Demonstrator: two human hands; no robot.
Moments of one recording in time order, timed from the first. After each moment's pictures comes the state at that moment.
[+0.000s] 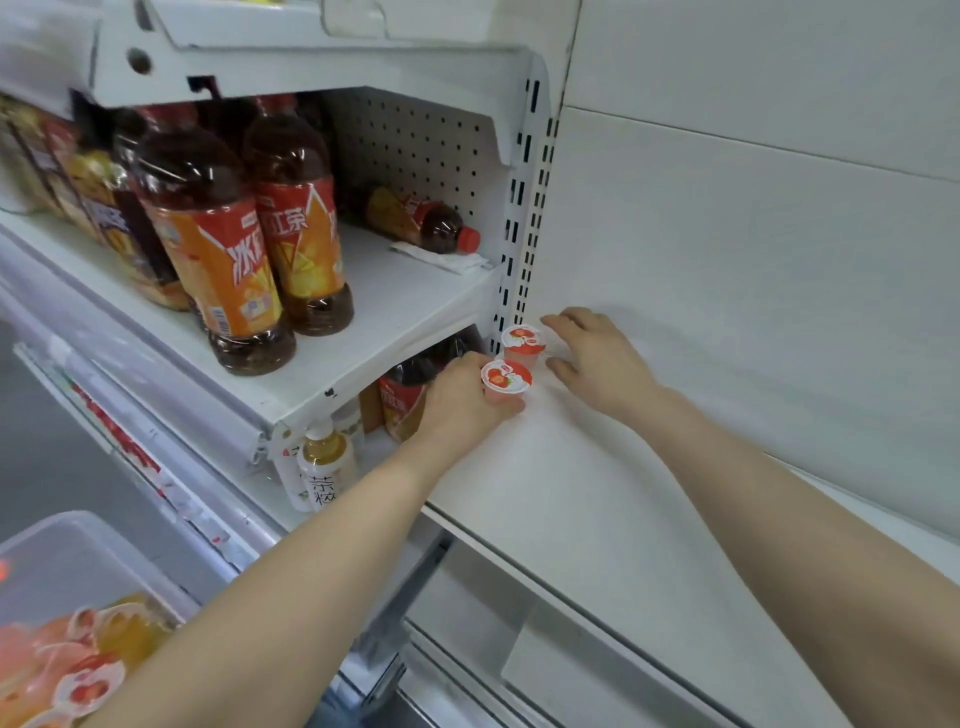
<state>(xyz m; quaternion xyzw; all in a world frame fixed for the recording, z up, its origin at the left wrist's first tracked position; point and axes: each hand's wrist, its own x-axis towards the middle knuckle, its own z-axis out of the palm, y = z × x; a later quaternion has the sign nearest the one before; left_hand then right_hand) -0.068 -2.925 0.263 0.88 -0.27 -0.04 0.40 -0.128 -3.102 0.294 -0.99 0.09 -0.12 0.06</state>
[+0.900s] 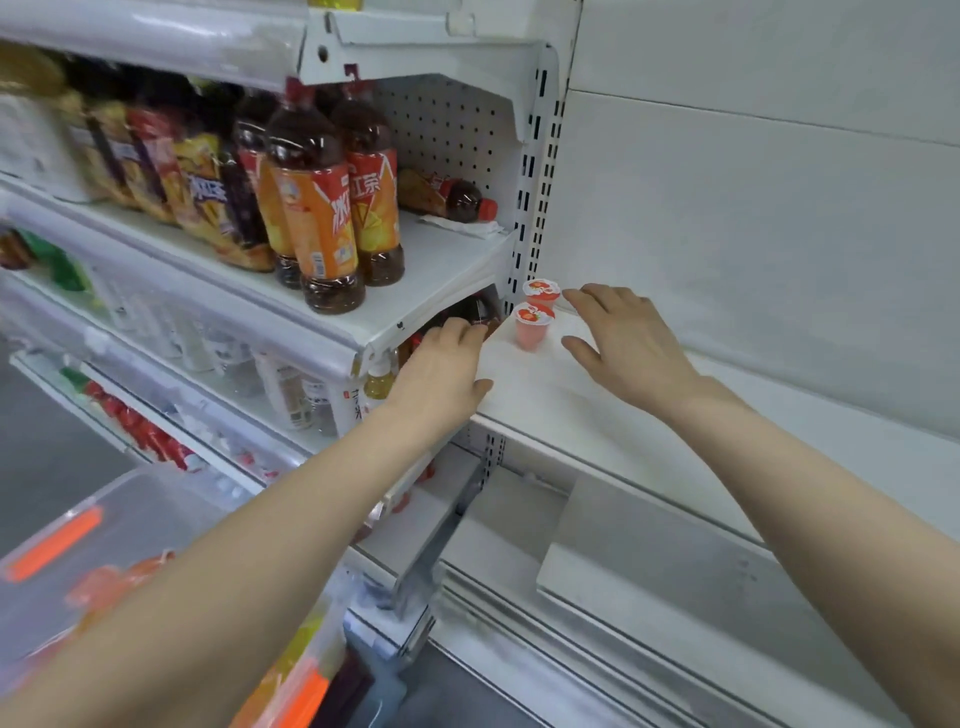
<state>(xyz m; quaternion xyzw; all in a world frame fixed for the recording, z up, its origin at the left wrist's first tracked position) -0.109 -2.804 0.278 0.88 -0.44 0.10 0.16 -0.229 -2.998 0.318 -0.98 0.10 -0.18 -0.06</state>
